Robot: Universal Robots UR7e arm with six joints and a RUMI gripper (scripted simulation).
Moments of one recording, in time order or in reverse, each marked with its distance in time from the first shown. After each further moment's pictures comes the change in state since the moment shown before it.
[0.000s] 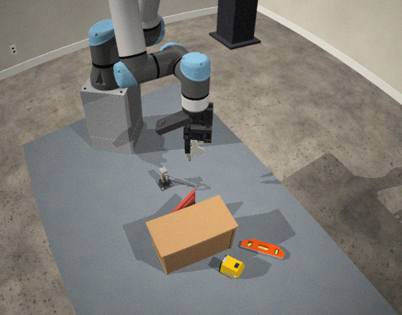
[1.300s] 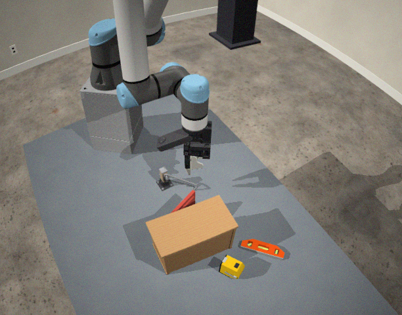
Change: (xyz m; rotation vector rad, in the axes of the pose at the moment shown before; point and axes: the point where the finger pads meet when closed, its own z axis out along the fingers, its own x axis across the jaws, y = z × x) arm 0.000 -0.001 0.070 0.001 0.002 0.000
